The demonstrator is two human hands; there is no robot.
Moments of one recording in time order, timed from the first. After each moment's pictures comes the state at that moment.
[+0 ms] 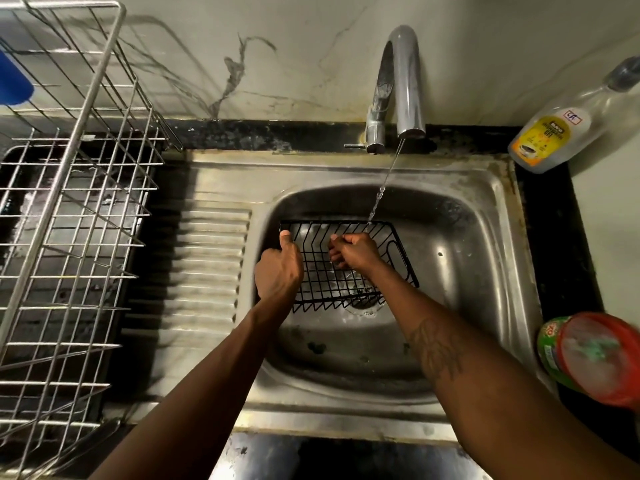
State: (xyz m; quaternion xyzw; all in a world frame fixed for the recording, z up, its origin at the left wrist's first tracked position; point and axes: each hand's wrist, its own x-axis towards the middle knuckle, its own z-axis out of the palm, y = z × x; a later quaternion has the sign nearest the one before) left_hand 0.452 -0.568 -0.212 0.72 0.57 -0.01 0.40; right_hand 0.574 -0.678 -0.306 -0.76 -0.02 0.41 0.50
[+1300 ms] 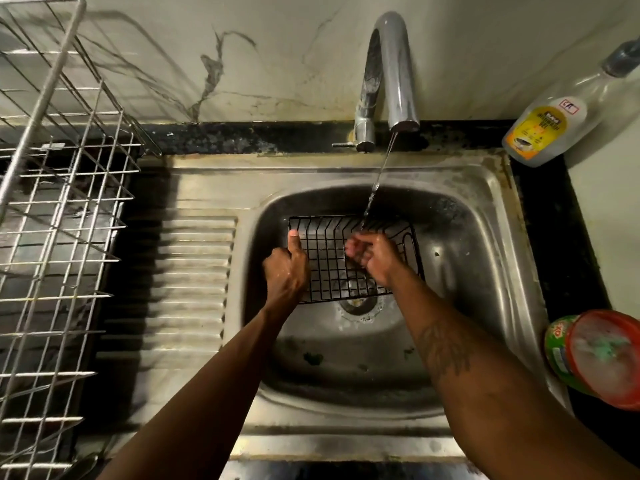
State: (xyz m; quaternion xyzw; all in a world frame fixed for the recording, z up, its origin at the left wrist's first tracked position) left_hand 0.475 -0.578 -0.229 0.76 0.49 0.01 0.43; right_hand 0.601 -0.715 -0.325 -0.58 0.18 0.42 0.68
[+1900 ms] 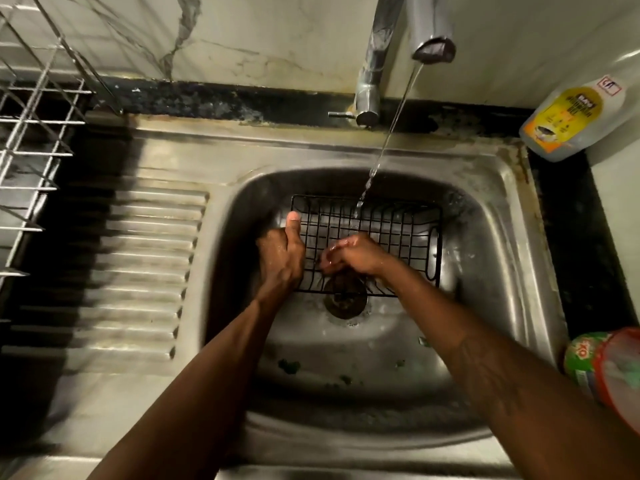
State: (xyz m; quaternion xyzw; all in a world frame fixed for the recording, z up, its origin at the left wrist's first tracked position) left_hand 0.501 -0.575 -0.318 0.80 0.42 0.11 0.41; right_hand 0.607 -0.714 -0.320 -0.73 -0.08 0.52 0.44
